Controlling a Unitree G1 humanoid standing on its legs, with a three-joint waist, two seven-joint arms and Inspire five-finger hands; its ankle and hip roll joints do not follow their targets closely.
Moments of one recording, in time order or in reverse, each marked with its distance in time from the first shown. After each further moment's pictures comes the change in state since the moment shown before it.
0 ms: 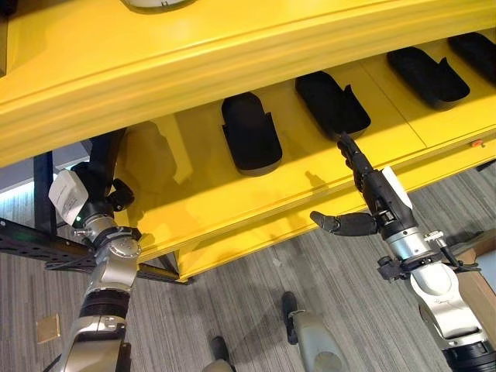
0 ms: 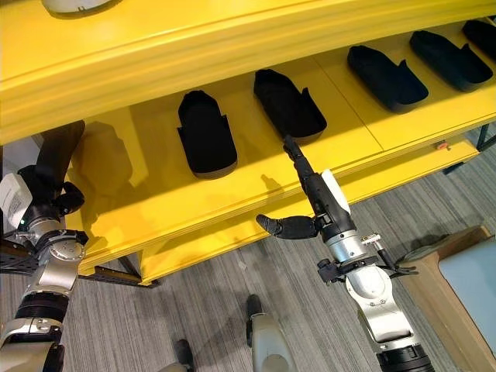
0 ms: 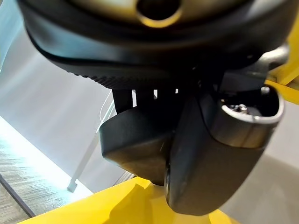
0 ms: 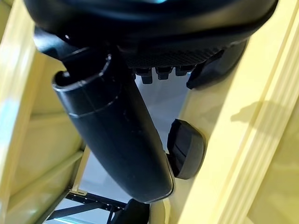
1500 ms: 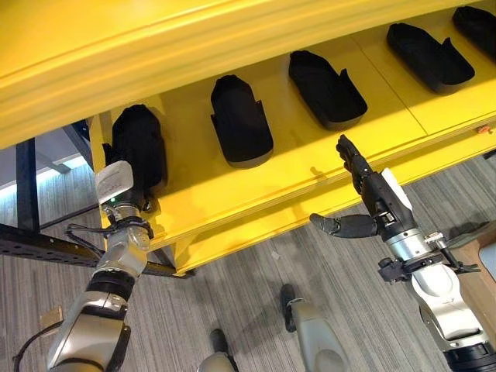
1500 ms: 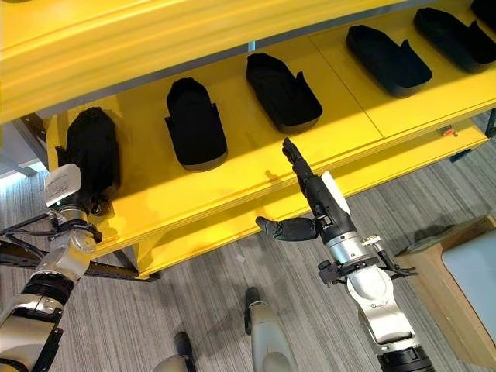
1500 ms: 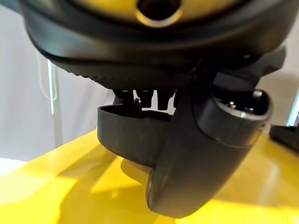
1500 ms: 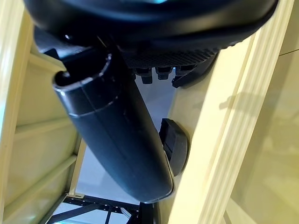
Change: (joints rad) left arm -0.156 0.087 -0.316 0.205 0.198 0.001 -0.253; right arm 0.011 -0.002 -0.001 -0.001 0.030 0.000 0.021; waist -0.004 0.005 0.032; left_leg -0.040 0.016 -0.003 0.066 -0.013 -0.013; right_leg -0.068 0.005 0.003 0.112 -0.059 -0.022
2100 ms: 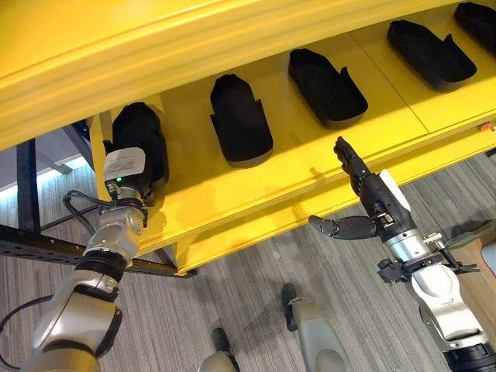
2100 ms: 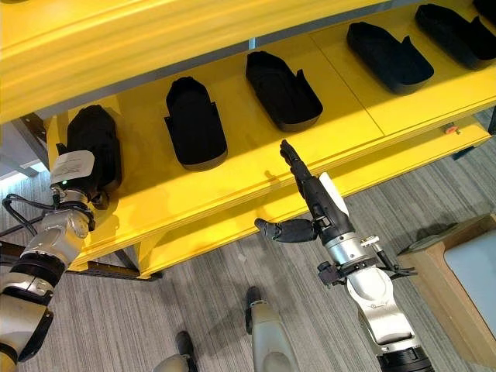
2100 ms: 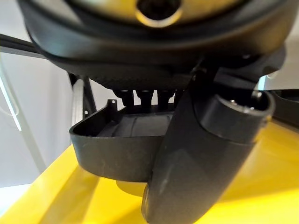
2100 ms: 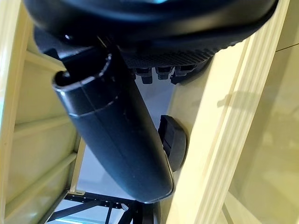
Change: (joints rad) left arm -0.156 0.090 -0.175 0.067 0.083 -0.029 -0.159; right arm 0.004 0.002 0.000 0.000 0.001 0.000 0.026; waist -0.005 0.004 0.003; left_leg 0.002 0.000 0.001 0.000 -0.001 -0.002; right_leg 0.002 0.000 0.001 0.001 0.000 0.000
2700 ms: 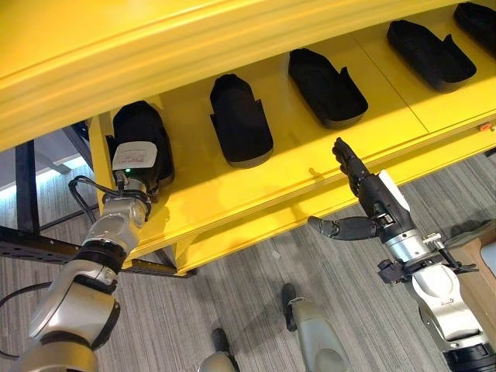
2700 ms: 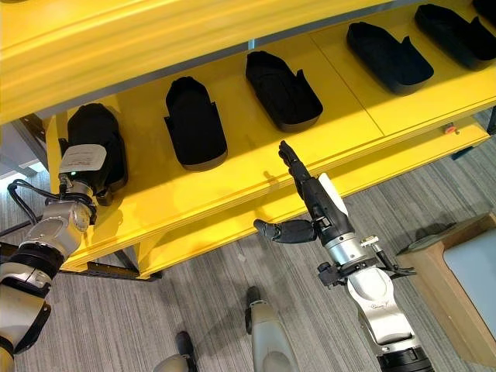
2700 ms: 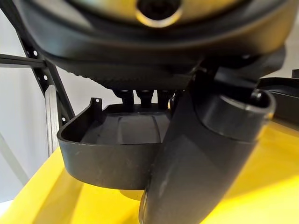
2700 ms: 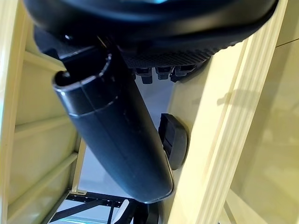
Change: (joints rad) left arm -0.052 0.012 -0.064 0.017 0.031 -0.037 -0.055; right arm 0.001 0.001 0.000 0.000 0.021 0.000 0.010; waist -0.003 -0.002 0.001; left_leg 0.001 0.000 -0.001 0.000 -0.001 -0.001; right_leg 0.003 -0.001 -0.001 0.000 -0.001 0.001
